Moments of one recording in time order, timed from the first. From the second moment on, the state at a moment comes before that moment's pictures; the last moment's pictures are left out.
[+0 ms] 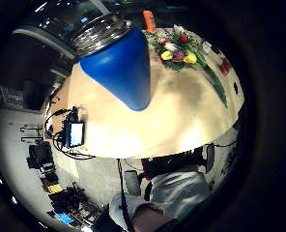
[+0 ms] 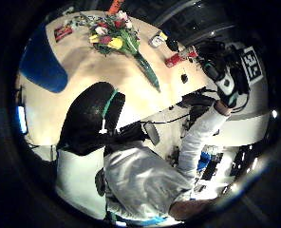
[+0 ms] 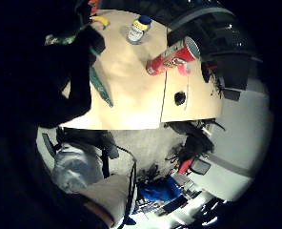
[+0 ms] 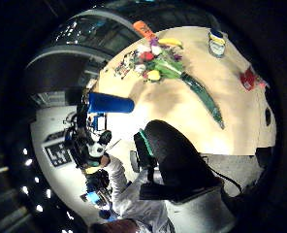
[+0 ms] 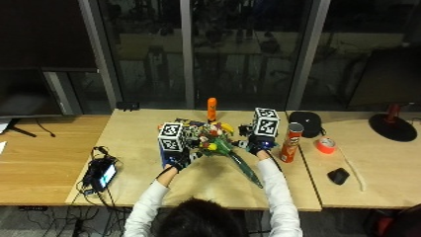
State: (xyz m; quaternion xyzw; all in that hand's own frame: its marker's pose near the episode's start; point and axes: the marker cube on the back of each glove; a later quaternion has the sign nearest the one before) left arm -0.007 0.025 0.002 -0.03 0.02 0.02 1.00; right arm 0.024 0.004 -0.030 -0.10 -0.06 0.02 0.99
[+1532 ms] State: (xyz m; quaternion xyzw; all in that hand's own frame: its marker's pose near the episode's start) left arm -0.007 0.025 0.029 -0.06 0.04 0.04 1.00; right arm 0.053 -0.011 0.197 -0.08 -0.11 0.15 0.98
